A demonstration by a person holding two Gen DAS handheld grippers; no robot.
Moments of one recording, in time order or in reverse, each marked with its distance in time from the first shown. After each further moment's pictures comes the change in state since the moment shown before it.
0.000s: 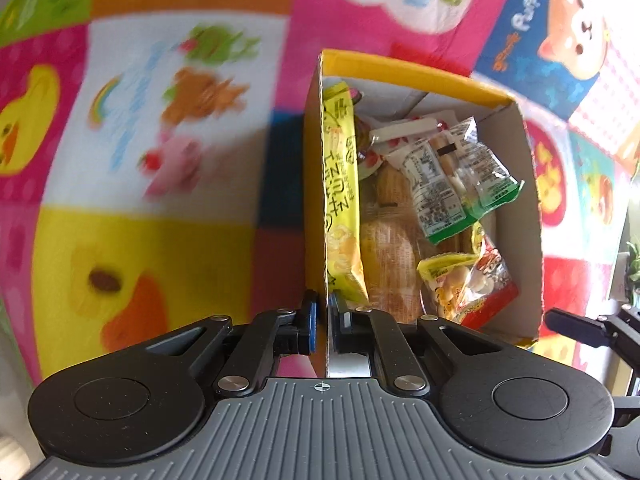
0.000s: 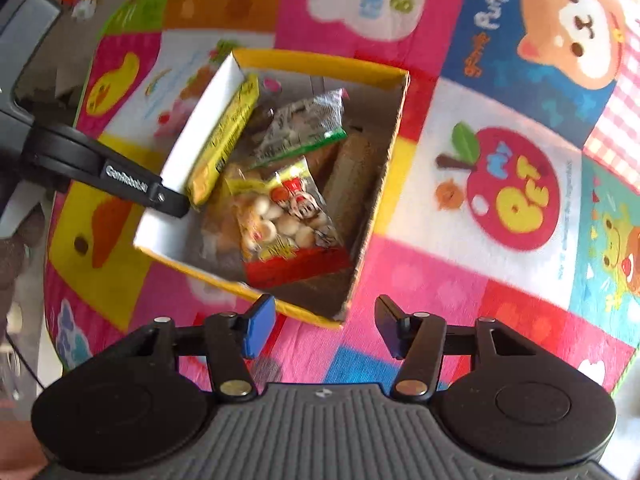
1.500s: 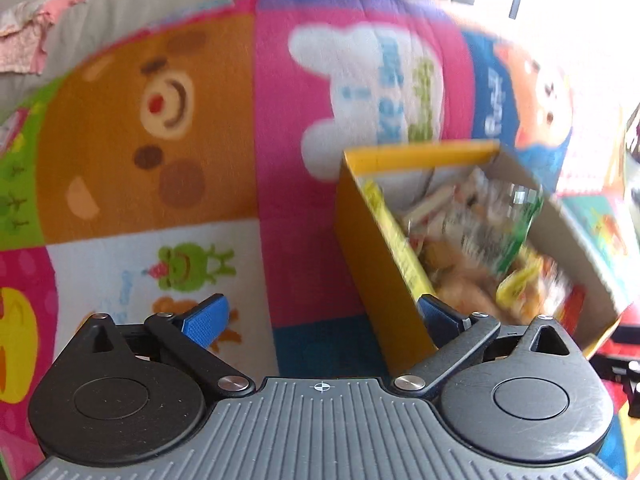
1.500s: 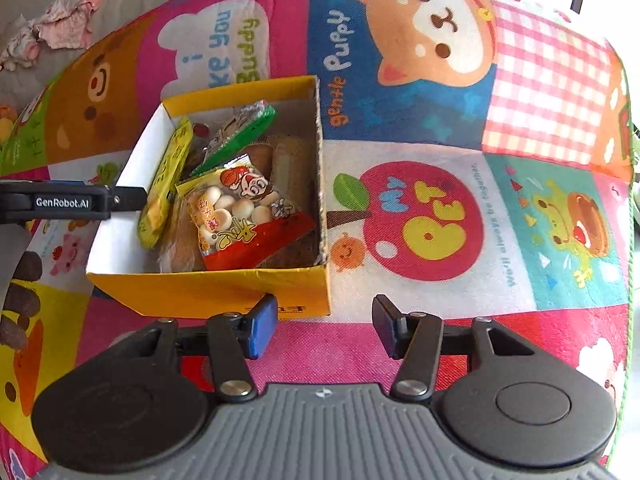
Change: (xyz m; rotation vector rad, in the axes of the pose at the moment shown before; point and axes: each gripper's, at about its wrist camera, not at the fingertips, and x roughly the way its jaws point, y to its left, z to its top) left arm 0.018 0.013 0.048 0.302 -0.562 0.005; right arm 0.012 -0.045 0.008 0.305 -0.300 -0.197
